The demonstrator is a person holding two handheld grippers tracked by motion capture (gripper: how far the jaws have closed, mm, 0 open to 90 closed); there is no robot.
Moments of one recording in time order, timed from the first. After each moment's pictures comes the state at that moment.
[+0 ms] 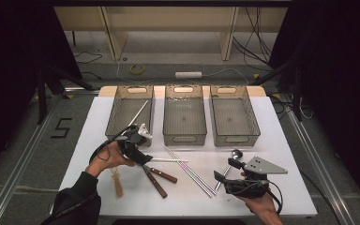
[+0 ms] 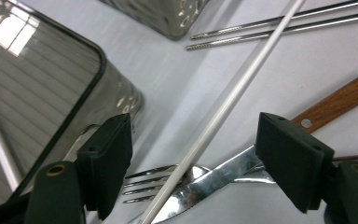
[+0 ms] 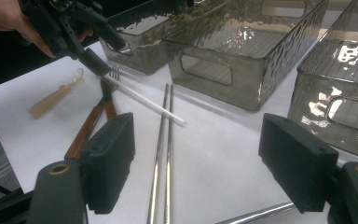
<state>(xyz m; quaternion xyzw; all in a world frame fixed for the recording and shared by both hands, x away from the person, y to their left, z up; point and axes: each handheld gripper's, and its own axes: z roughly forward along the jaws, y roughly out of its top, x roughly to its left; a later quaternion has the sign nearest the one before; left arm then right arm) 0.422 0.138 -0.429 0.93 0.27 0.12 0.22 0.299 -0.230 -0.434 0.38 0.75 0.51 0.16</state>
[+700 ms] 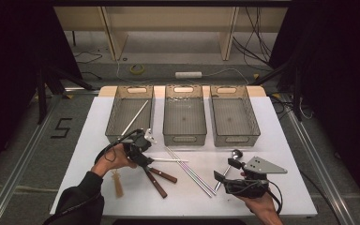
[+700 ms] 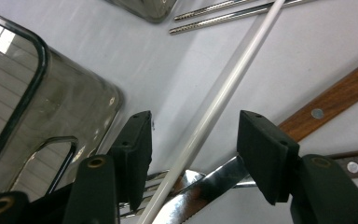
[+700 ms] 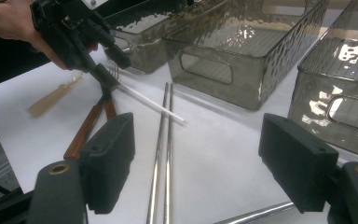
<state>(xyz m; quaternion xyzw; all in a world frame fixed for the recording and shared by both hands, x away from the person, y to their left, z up) 0.427 0.128 -0.448 0.95 0.24 0.11 0.19 0.300 -0.230 -0.435 0.38 0.75 0.51 0.16</state>
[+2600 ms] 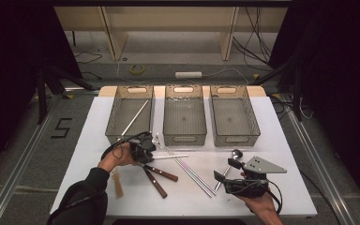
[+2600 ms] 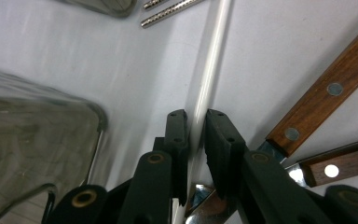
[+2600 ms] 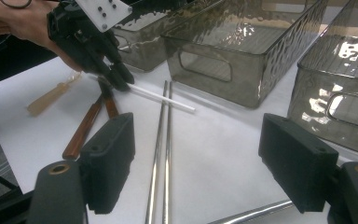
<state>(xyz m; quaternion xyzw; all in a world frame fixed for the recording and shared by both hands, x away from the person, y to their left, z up) 0.438 0.116 -0.463 0.97 0.15 0.09 0.14 0.301 -0.230 -0.436 0.38 0.76 0.51 0.16</state>
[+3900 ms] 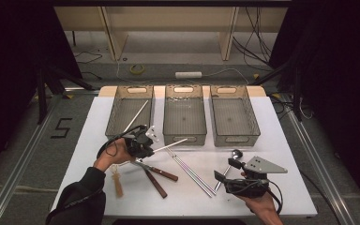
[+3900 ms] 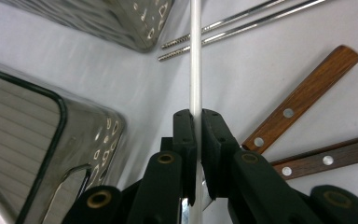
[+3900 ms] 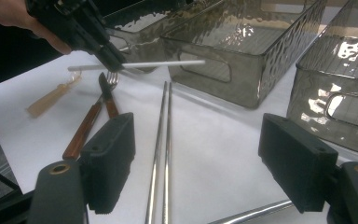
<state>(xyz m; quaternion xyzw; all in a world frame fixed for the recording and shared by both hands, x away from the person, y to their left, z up) 0.431 0.124 -0.426 0.96 0.19 0.10 0.20 0.301 -0.231 -0.436 0.38 0.75 0.51 0.16</state>
